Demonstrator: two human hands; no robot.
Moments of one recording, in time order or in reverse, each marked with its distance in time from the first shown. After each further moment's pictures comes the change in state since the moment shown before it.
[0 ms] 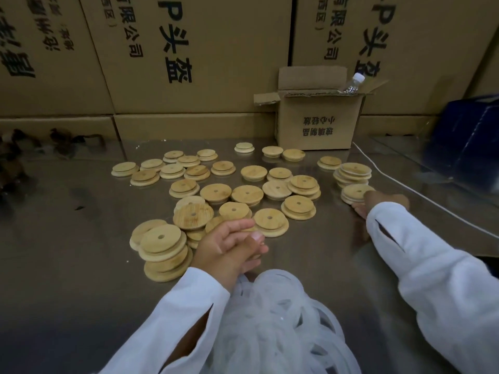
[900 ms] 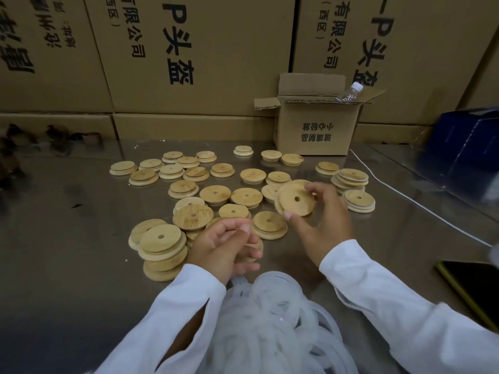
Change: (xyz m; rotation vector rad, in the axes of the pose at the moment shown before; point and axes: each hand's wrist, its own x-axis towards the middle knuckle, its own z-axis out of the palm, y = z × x) left_hand 0.000 0.008 -0.001 -0.008 0.049 0.019; right_hand -0.116 0.014 0.037 -0.097 -0.060 -0.871
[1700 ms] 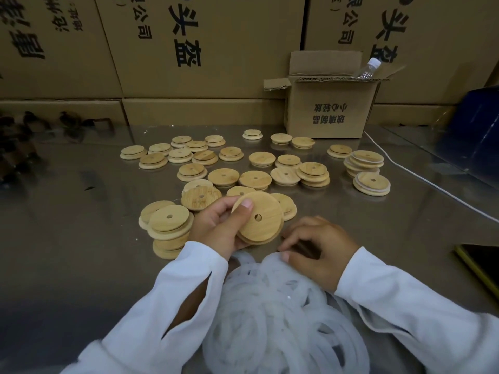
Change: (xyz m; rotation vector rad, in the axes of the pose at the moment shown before) left_hand 0.006 -0.008 -0.005 -0.036 0.101 0.071; right_hand -0.038 -0.009 -0.013 -0.129 -0.623 -0.166
